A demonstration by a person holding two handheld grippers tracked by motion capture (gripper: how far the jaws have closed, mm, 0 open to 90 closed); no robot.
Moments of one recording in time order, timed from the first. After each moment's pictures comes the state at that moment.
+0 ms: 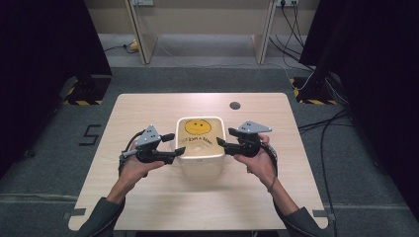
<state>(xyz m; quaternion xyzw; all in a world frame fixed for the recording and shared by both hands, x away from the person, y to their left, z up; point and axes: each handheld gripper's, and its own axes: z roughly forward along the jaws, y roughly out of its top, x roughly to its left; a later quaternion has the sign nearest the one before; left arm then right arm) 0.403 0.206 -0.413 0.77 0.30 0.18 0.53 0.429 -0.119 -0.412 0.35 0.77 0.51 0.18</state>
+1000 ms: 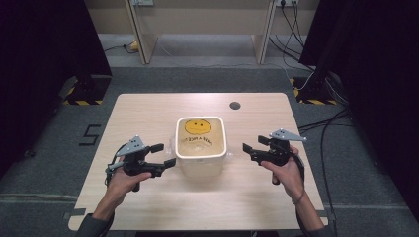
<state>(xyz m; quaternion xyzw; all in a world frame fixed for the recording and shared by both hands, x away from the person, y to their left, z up) 0.367 0.235 -0.427 0.75 0.33 0.12 0.56 0.406 -0.197 -0.423 0.44 0.72 0.51 0.16</state>
